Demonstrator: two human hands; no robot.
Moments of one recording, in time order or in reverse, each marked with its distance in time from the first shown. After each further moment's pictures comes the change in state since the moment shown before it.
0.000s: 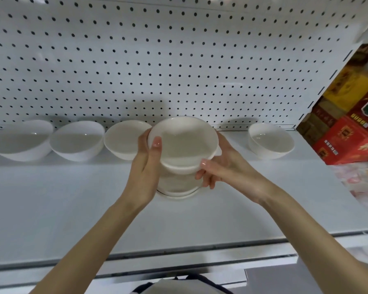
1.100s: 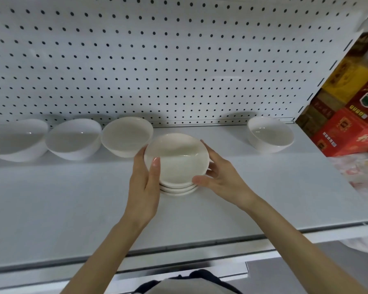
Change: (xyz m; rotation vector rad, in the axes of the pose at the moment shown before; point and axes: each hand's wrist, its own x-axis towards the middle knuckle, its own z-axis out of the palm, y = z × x) left_hand -0.023 -0.039 -0.001 0.080 0.049 -0.004; right_hand 0.012 0.061 0.012 -0.136 0.140 -0.021
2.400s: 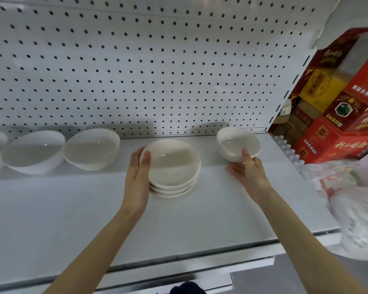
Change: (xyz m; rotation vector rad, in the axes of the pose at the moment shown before) left_hand 0.027 0.014 0.072 -0.148 0.055 -0.195; right_hand 0.008 0.056 -0.140 0.581 0.654 0.300
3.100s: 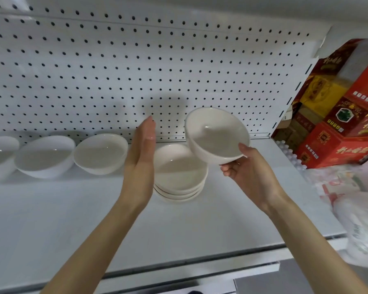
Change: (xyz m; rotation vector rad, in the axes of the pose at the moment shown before) left_hand -0.004 0.063 -0.008 -0.105 -0.058 0.198; right_hand -0.086 -0.052 0.045 0.076 -0.415 -0.054
